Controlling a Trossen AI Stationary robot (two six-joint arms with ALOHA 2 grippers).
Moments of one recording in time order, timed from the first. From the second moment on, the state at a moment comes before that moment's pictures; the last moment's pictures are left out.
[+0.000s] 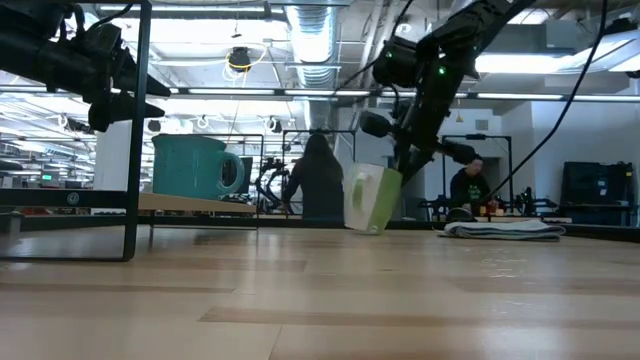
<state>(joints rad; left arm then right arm) 0.79 0.10 0.25 -0.30 0.25 -0.31 -0.36 1.65 1.07 -0.47 0.24 0.96</state>
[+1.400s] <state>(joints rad) 0.79 0.10 0.24 -0.38 0.25 -0.35 -0.07 1.66 1.32 -0.70 -0.14 -0.23</state>
